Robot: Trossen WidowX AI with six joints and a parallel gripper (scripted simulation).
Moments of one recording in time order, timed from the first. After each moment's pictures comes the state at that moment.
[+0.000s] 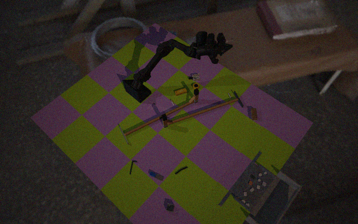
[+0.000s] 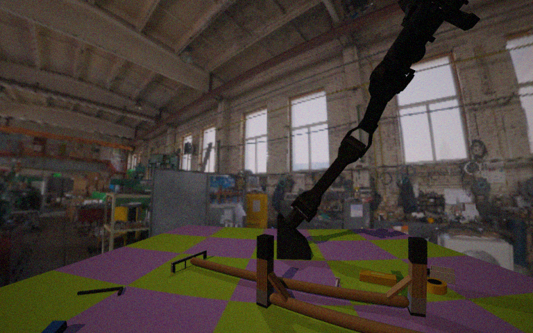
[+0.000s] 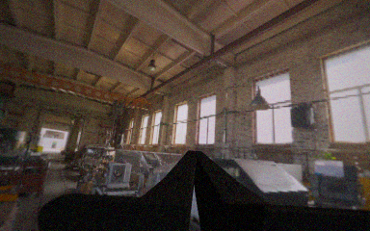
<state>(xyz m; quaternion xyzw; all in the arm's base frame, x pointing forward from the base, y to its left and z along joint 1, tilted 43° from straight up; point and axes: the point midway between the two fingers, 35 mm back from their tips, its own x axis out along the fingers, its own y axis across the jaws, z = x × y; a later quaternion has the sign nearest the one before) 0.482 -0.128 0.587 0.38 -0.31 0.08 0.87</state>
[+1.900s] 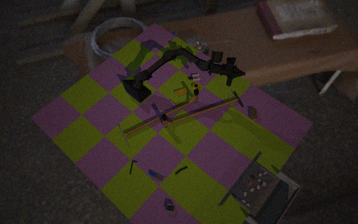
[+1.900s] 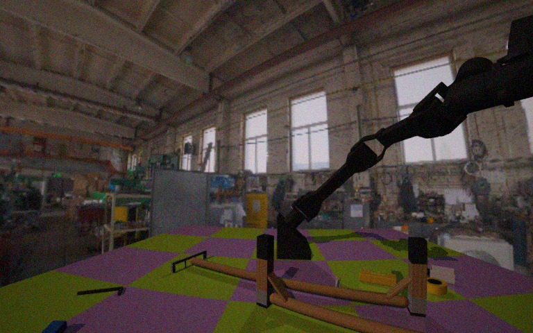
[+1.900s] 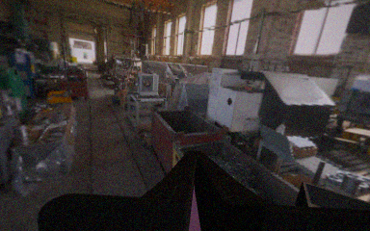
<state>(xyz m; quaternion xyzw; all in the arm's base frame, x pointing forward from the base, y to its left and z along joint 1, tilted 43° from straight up) 0.568 0.072 0.485 0.34 -0.10 0.23 0.90</state>
